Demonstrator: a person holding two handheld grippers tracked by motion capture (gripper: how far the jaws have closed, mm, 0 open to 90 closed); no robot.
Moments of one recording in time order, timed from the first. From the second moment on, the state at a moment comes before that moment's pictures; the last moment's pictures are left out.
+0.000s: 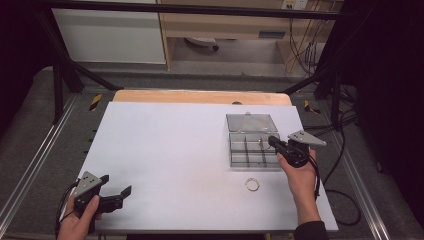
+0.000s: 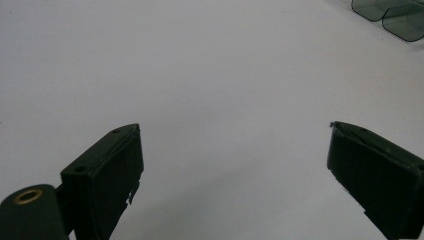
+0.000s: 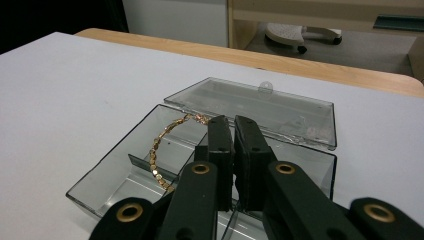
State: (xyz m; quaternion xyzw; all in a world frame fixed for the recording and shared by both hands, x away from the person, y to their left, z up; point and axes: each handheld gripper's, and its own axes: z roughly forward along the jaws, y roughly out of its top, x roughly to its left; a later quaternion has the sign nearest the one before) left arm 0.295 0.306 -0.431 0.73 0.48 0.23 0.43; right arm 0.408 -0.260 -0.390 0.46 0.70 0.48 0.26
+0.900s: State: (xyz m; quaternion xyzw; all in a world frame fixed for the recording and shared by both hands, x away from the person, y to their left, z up) left arm 0.295 0.303 -0.432 0.74 0.47 0.22 0.43; right arm 0.409 -0.259 -0.401 0.46 0.73 0.44 0.25
